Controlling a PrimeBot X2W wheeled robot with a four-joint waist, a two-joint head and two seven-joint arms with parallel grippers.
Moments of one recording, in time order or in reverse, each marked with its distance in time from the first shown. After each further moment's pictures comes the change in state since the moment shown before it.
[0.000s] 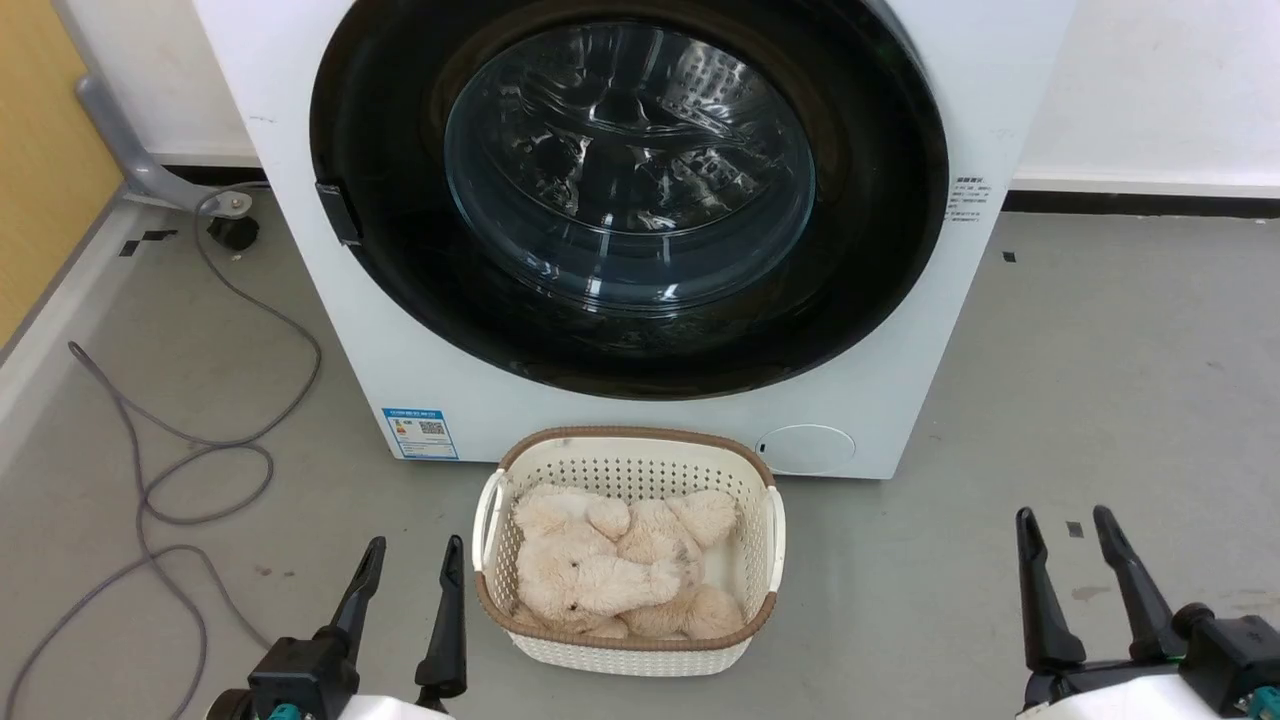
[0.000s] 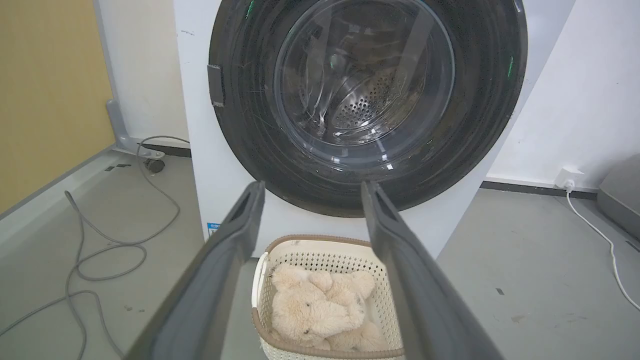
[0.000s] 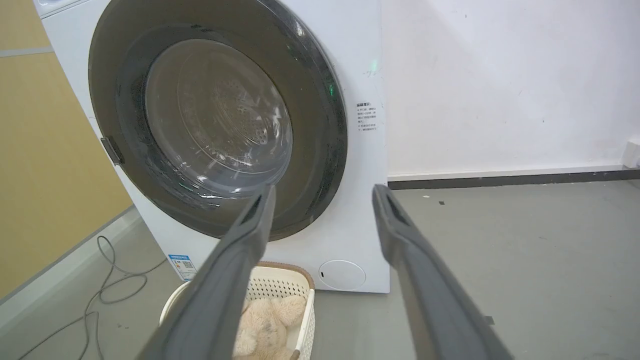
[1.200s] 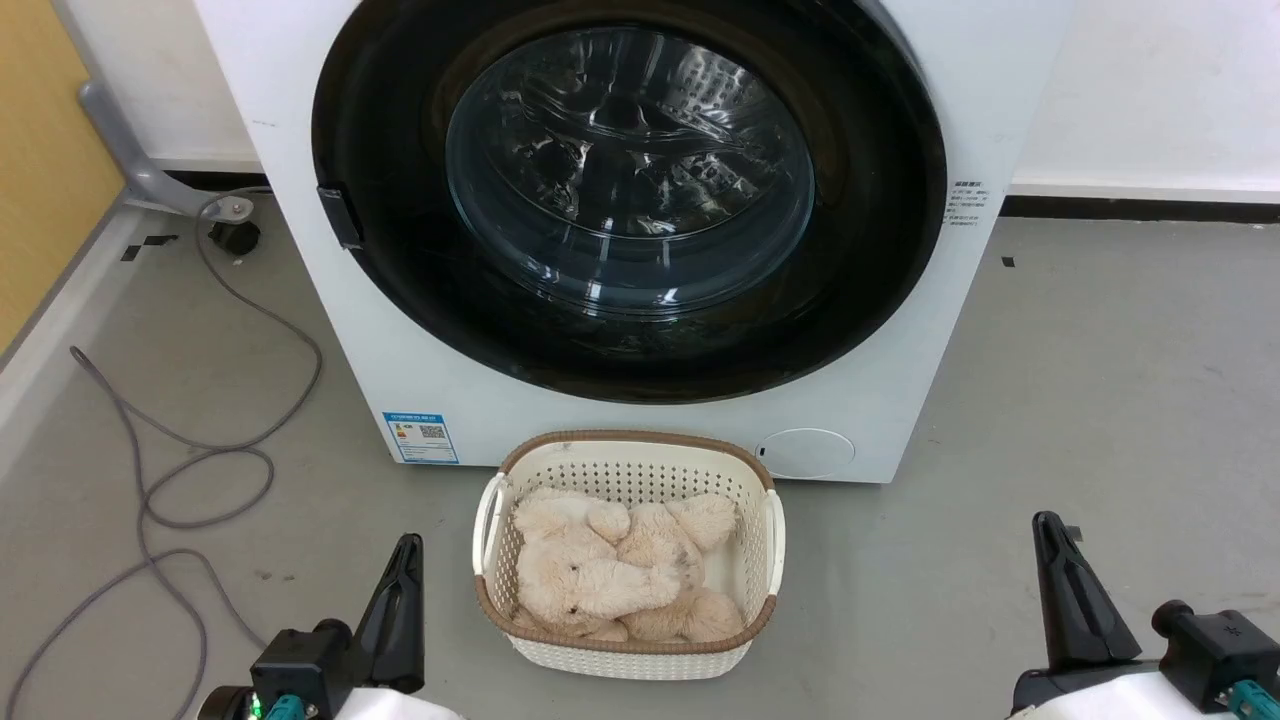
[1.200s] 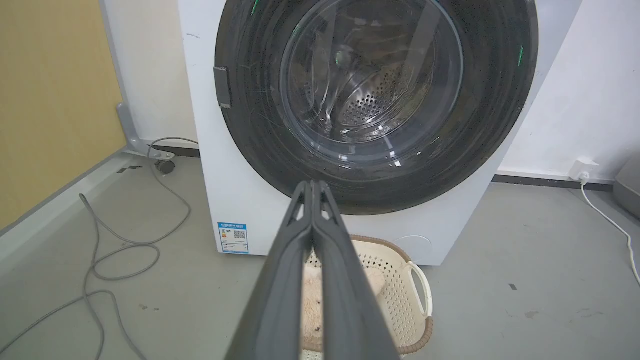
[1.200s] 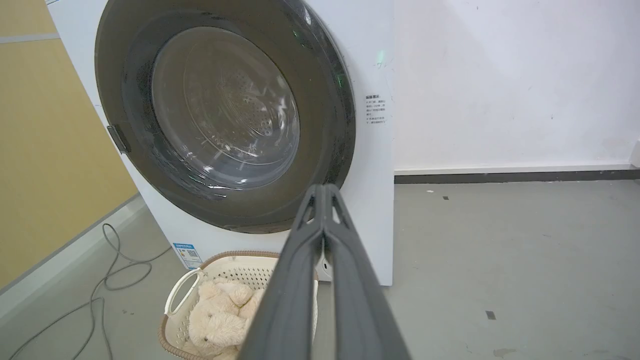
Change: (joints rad) left arm 0.000 0.000 0.008 -0.016 0.031 0.016 0.036; right arm 0.008 0.008 0.016 -0.010 -0.020 0.000 0.036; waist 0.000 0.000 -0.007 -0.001
